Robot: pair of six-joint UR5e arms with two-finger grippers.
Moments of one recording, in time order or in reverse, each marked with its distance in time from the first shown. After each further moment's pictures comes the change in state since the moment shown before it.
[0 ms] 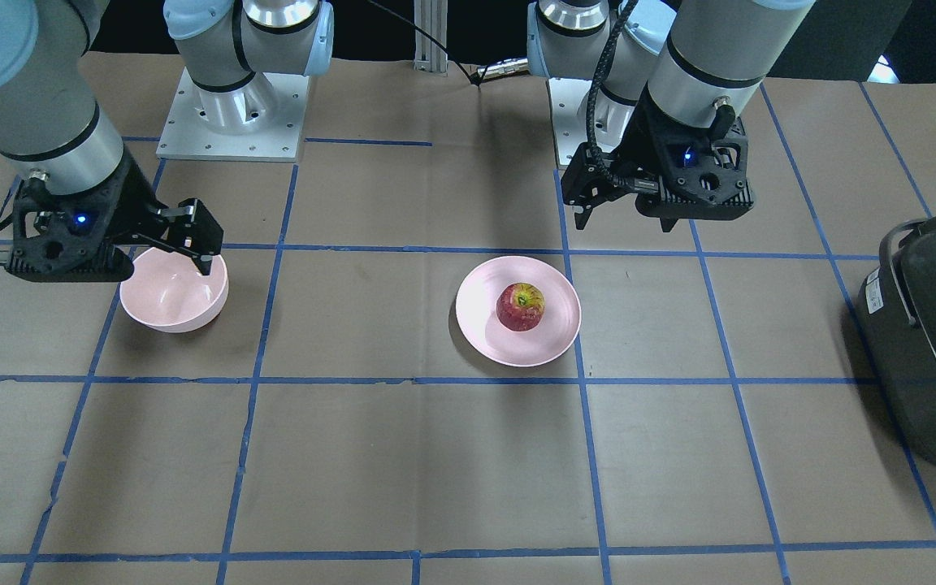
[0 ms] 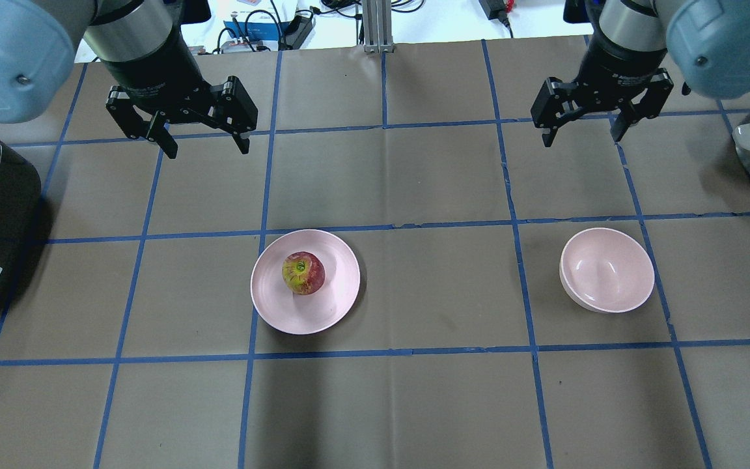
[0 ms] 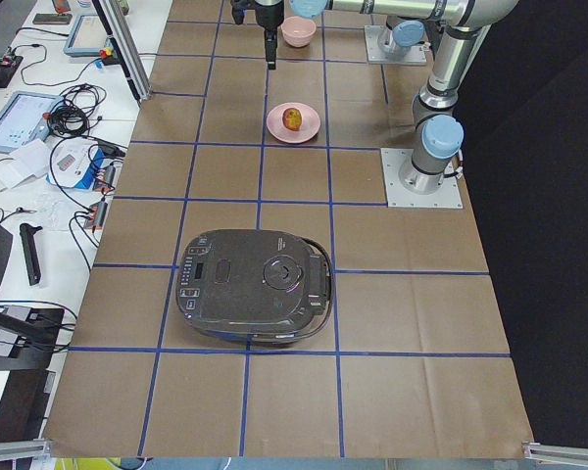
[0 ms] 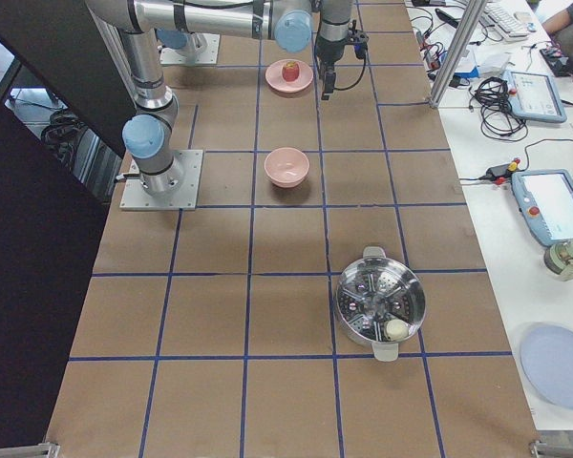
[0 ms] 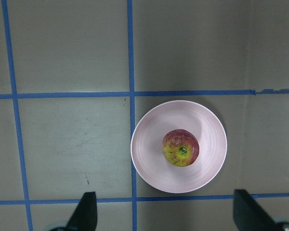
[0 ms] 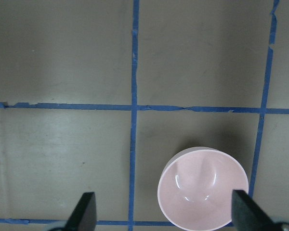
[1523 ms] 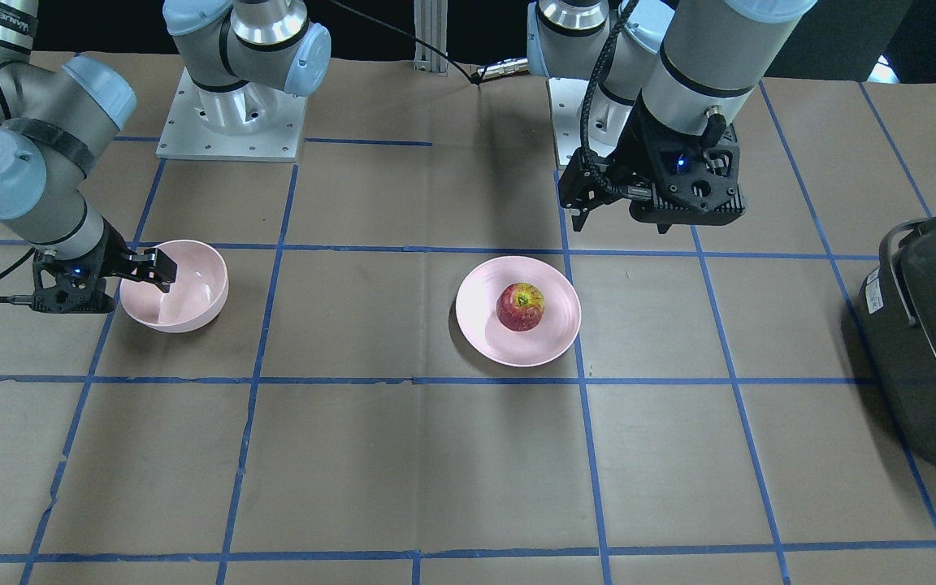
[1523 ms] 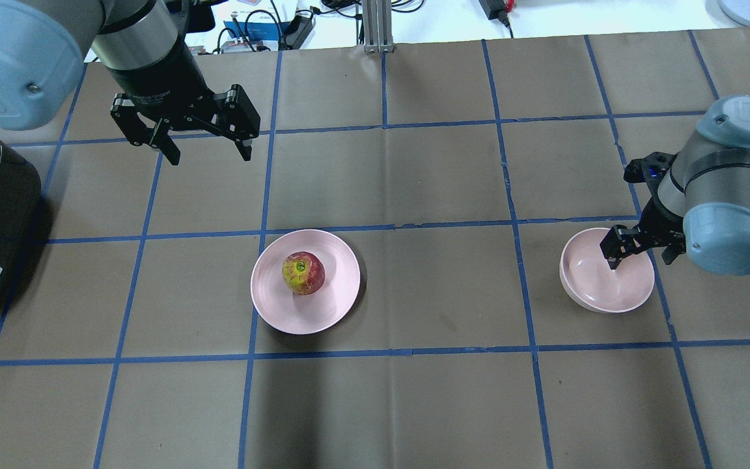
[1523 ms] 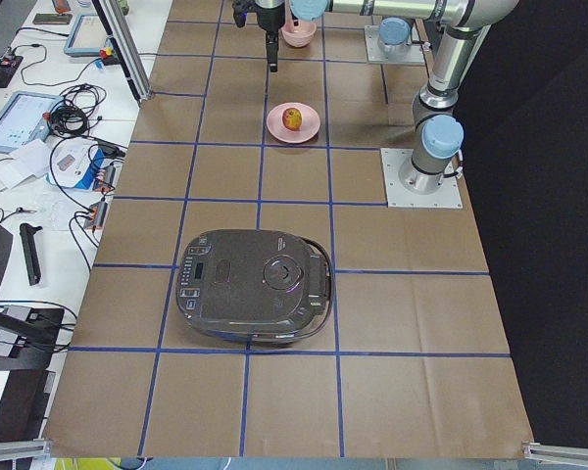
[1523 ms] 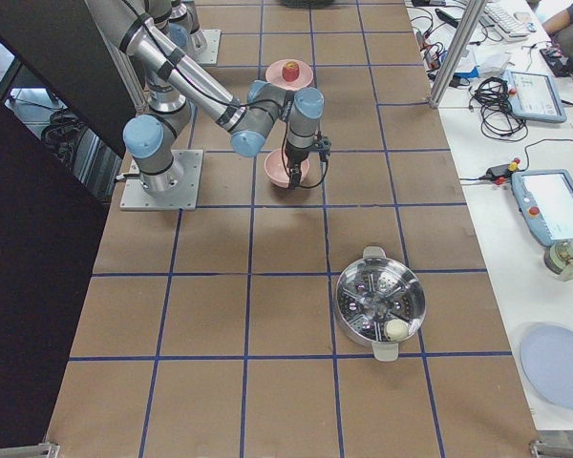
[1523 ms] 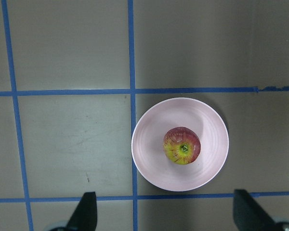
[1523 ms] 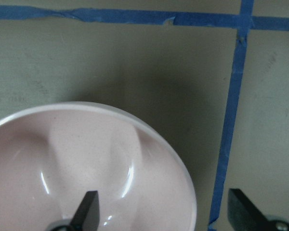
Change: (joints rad) left arm -0.005 -0.004 -0.023 0.003 0.006 -0.004; right arm -0.268 0.012 0.548 -0.481 -0.073 -0.262
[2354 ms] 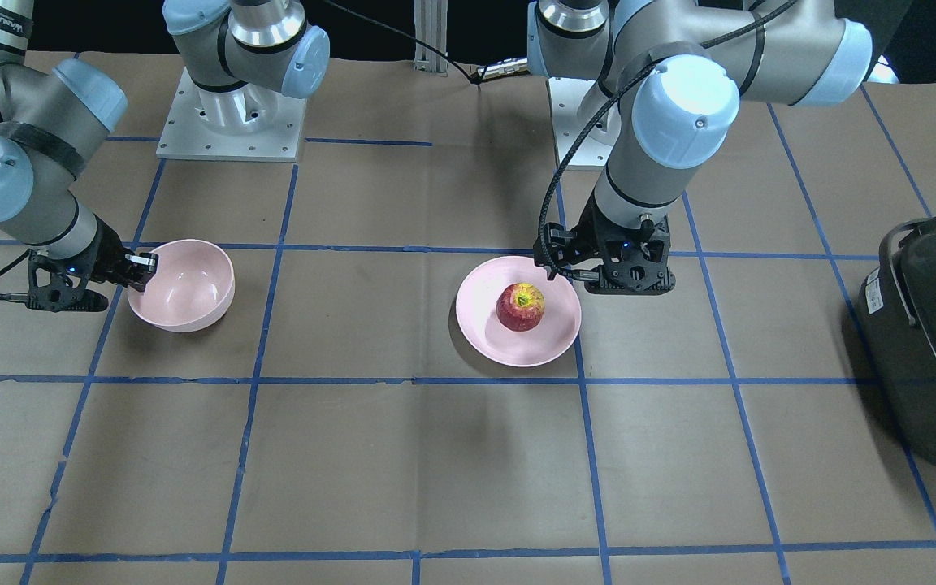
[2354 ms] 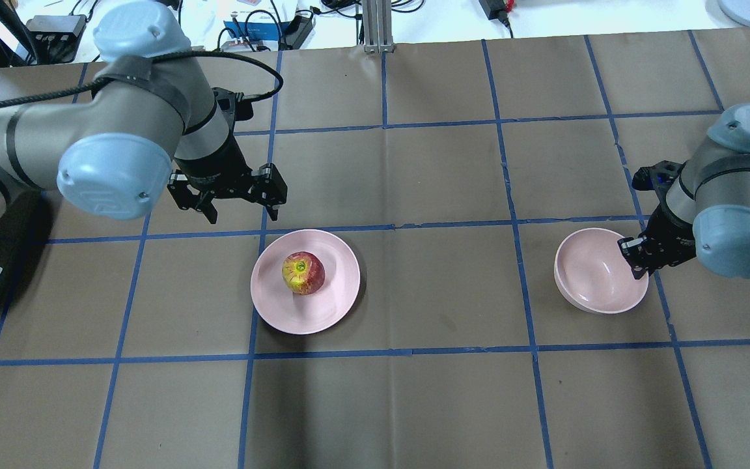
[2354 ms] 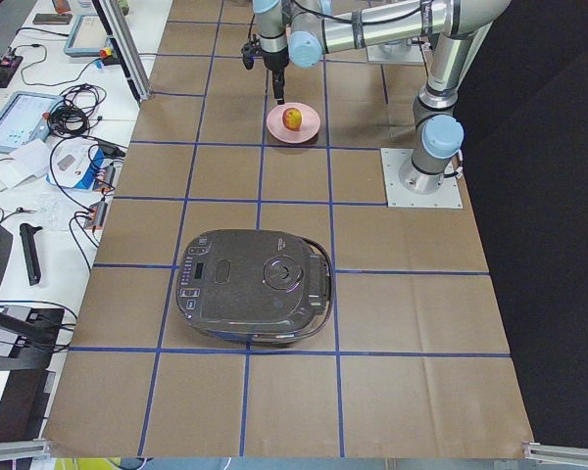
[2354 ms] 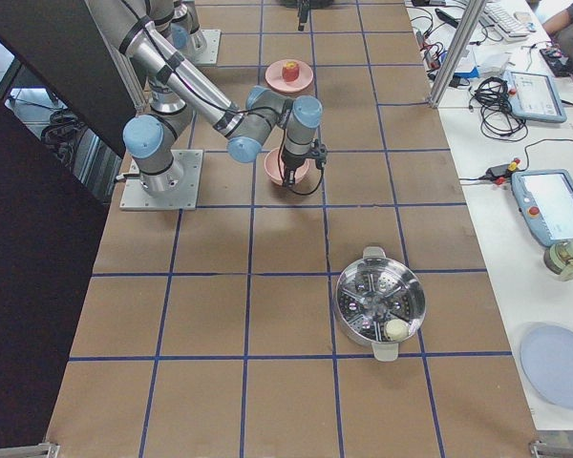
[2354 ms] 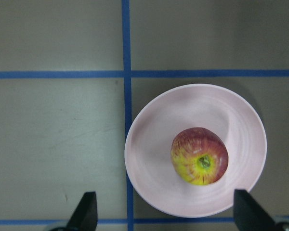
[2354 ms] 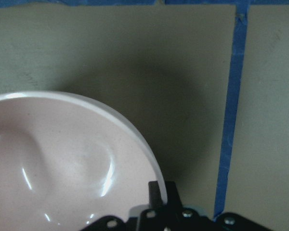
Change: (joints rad) left arm -0.014 -0.040 -0.323 0.322 0.000 -0.032; right arm -0.031 -0.002 -0.005 0.036 0.038 0.015
